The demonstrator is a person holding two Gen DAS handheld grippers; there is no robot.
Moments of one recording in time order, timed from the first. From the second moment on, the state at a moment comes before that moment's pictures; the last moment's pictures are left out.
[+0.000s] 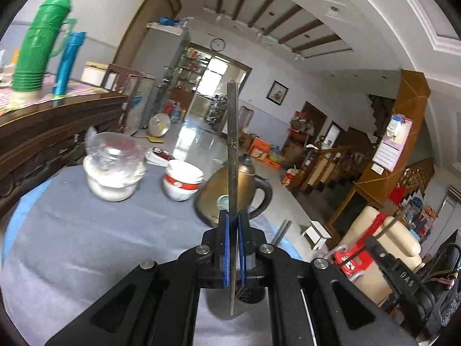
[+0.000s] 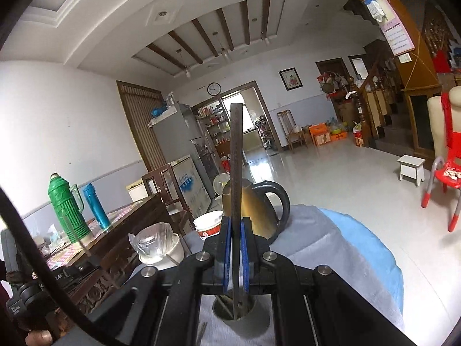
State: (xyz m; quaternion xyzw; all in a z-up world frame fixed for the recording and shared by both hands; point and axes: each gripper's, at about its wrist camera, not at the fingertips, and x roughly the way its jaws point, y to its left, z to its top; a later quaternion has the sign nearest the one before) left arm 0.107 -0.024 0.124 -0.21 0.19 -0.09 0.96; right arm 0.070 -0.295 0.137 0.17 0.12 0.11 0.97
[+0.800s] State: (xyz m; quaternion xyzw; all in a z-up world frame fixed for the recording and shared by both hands) left arm 0.185 -0.093 0.071 -0.13 0.25 -0.10 0.95; right arm 0.148 -0.280 0.081 0.12 0.20 0.11 0.96
